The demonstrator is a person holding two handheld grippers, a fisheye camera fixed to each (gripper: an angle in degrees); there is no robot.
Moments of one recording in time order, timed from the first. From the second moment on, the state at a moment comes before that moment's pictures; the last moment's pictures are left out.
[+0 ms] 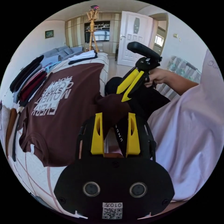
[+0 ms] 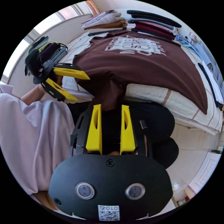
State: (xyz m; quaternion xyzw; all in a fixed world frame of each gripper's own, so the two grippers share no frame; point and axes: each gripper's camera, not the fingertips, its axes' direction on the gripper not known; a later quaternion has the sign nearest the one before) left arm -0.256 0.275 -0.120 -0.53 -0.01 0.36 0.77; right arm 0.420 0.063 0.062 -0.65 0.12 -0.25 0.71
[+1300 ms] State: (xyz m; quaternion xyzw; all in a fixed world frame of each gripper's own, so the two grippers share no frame) left arm -0.352 0.022 -0.023 -0.53 -0.15 0.09 0.83; right arm 0.434 -0.034 0.173 -0.54 0.15 -0.26 0.79
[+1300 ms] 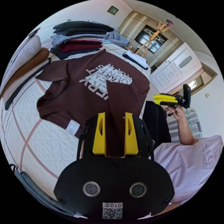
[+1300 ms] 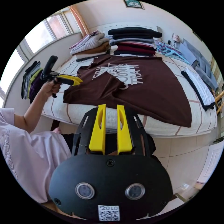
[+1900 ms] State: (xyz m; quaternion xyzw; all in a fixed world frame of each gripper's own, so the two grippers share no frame) left arm -0.267 0.065 -0.046 -0.55 -0.17 0.18 0.80; right arm 0.459 -0.042 0.254 -0.60 0.10 -0.34 0.72
